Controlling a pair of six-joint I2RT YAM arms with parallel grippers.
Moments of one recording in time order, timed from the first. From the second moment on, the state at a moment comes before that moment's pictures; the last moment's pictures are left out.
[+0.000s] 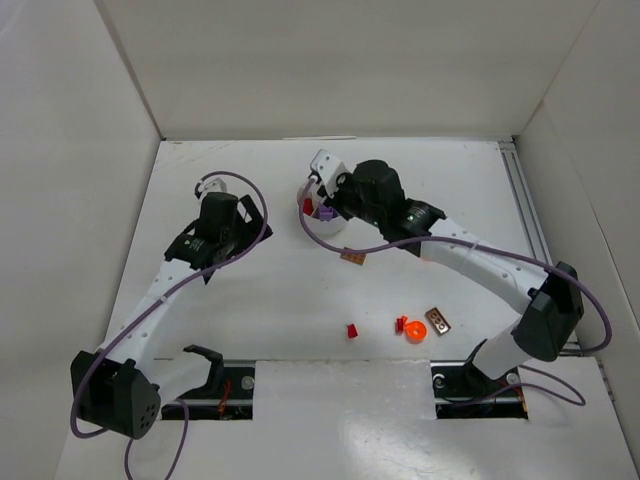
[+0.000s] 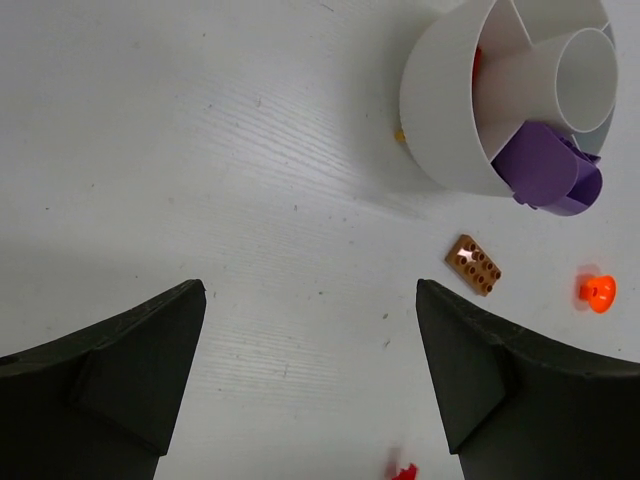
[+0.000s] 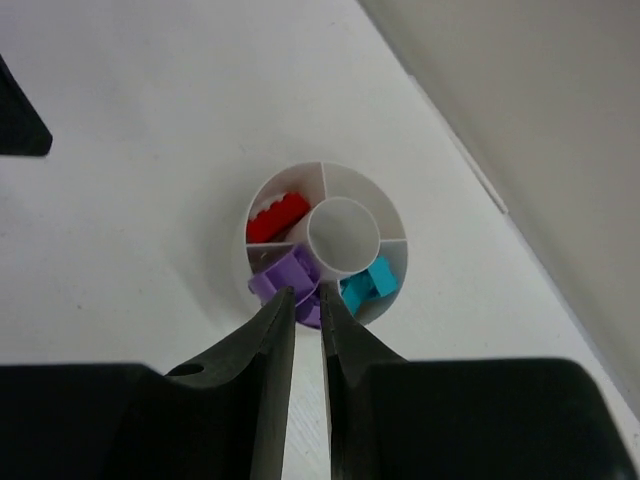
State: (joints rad) left arm -0.32 1.08 0.90 -0.56 -0.13 -0.74; right arm 0.81 1.53 1.36 -0.16 0.07 -0.40
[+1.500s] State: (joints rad) left arm -0.36 0.99 0.76 -0.50 0.00 -0.75; right arm 1.19 1.42 0.66 -0.27 -0.37 -0.49
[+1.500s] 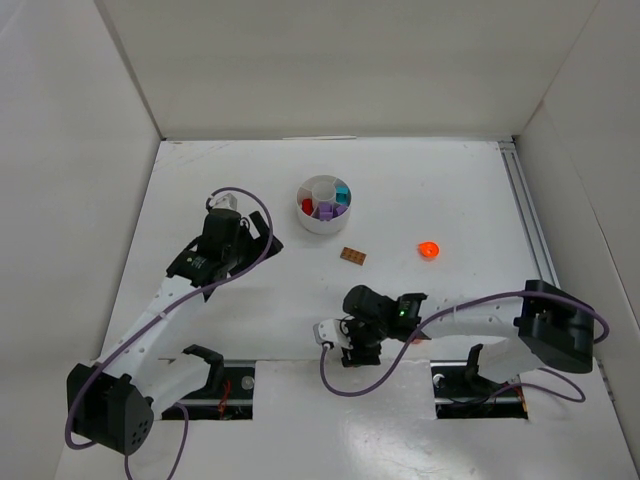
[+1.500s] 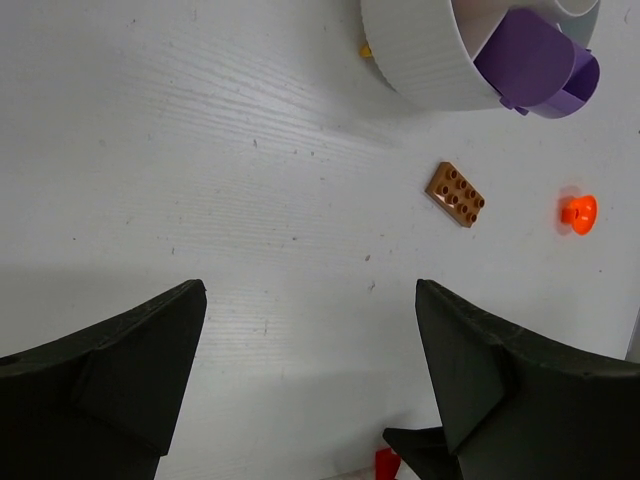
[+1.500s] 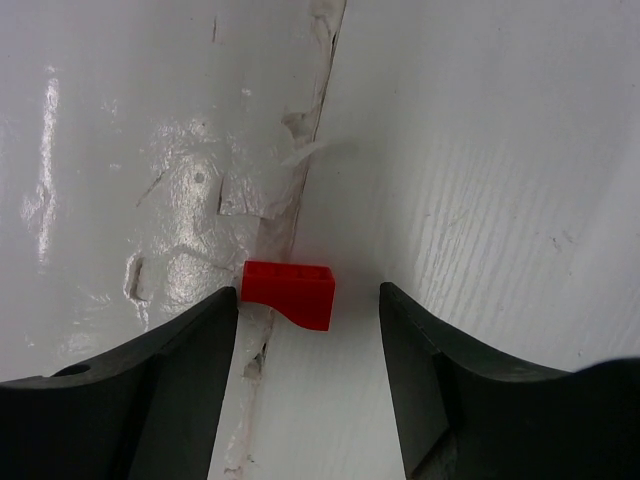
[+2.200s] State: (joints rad) left arm -0.36 0.99 0.76 -0.50 0.00 -0.75; right arm 1.21 1.43 0.65 -0.24 -0.37 -0.53
